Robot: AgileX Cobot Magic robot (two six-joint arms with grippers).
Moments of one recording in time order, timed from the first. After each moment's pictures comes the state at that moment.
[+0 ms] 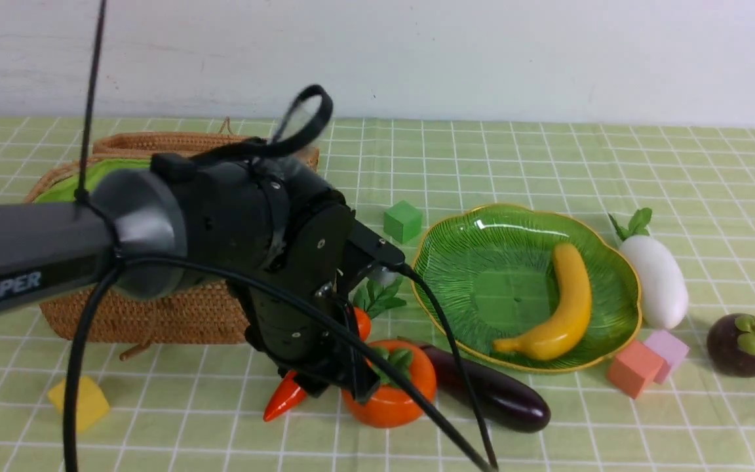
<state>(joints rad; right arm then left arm) 0.32 0.56 -1.10 0.51 1.18 -0.33 -0.66 1.80 -1.29 0.20 0.88 -0.12</state>
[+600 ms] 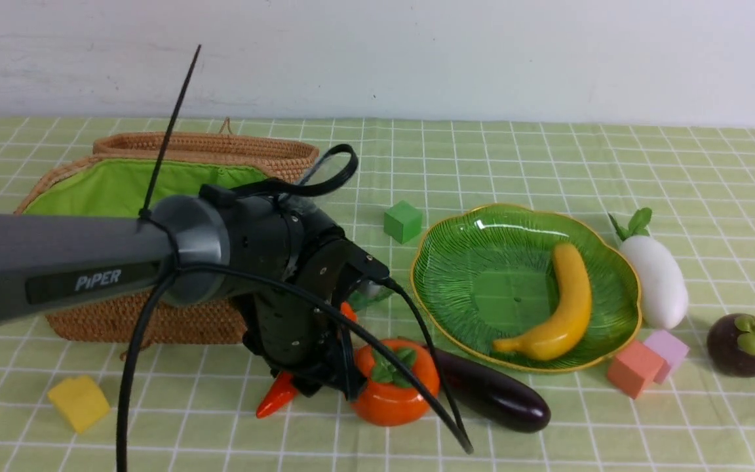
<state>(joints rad) 0.32 0.56 -1.10 0.58 1.21 -0.33 -0.59 1.93 -1.29 0.22 0.78 -0.15</state>
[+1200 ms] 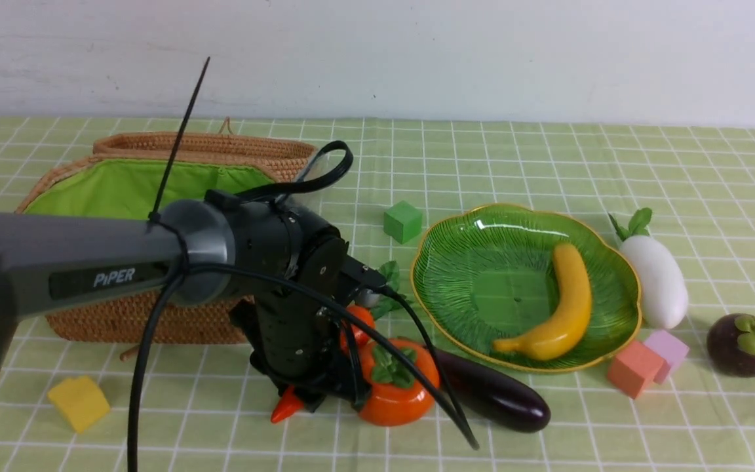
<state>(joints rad) 0.32 0.56 -1.10 0.59 1.21 -0.33 -0.59 1.95 -1.29 0.13 0.79 -0.12</state>
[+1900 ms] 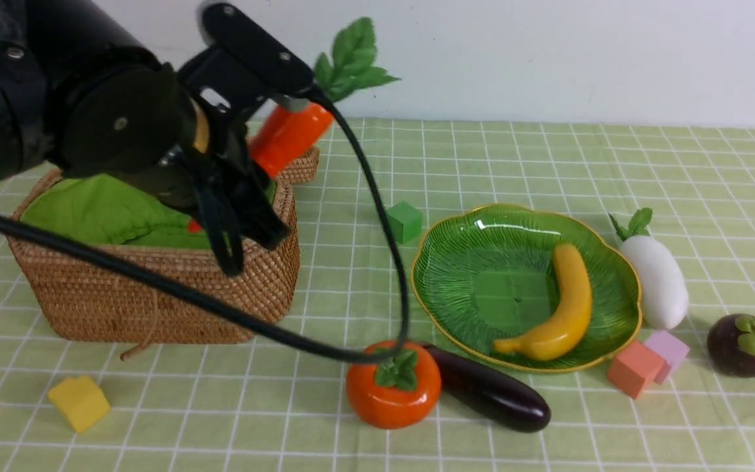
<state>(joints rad) 0.32 0.56 -1.10 0.57 0.89 -0.39 -0.50 1.47 -1.29 0.42 0.75 -0.03</state>
